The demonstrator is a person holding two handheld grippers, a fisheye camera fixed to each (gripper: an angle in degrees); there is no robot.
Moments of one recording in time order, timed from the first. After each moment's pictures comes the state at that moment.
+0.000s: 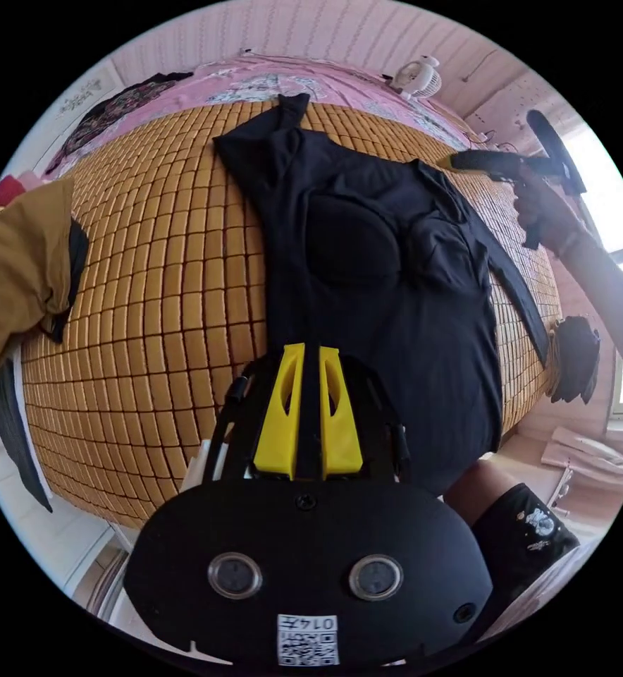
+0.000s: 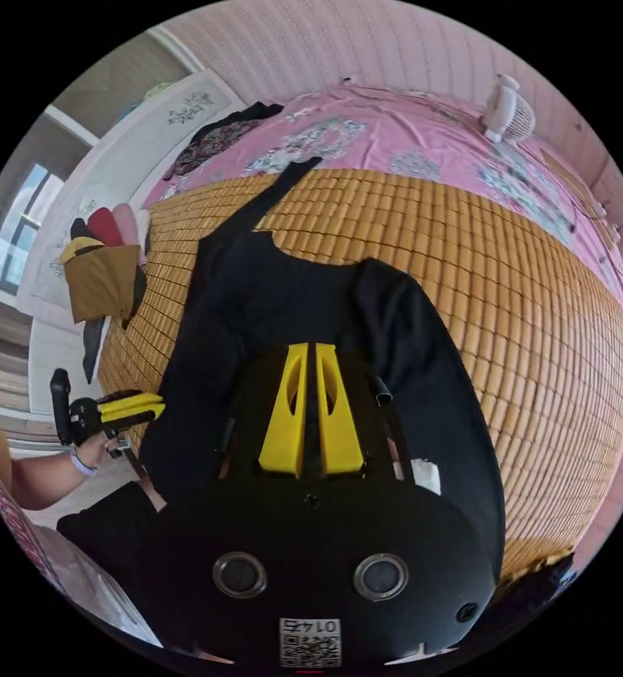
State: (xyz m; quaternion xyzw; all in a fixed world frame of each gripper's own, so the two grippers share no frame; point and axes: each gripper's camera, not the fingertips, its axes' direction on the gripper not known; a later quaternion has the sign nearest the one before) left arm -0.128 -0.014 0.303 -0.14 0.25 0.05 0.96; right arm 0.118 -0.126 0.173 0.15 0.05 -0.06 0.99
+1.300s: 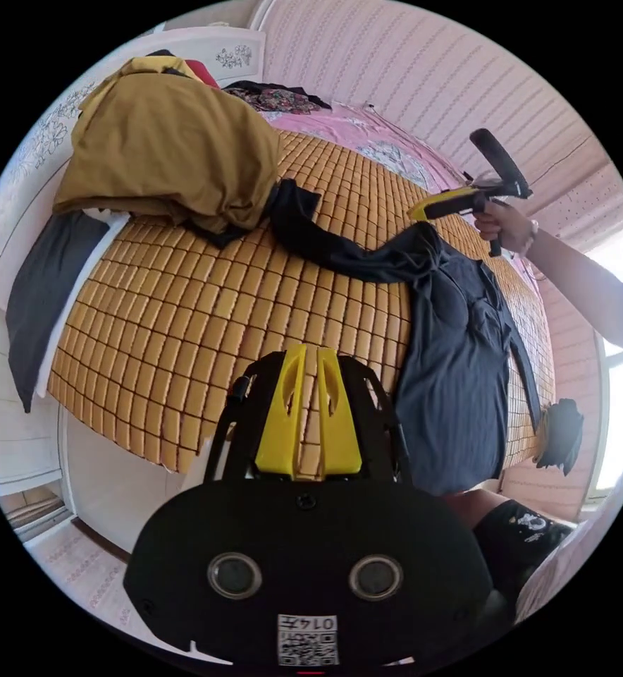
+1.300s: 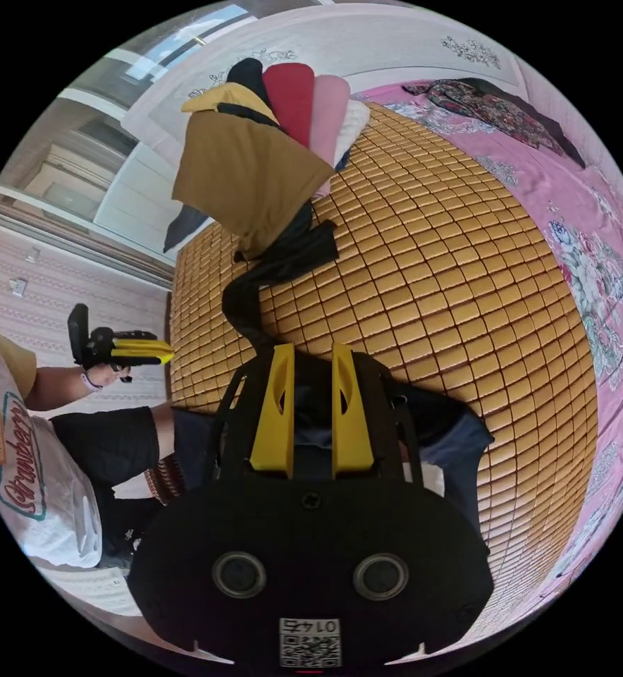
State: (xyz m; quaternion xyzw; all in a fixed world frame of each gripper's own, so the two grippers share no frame) left arm -0.426 0.152 0.166 -0.06 0.22 -0.12 0.97; right arm -0.234 -0.366 0.207 -0.04 0.02 -0.41 0.91
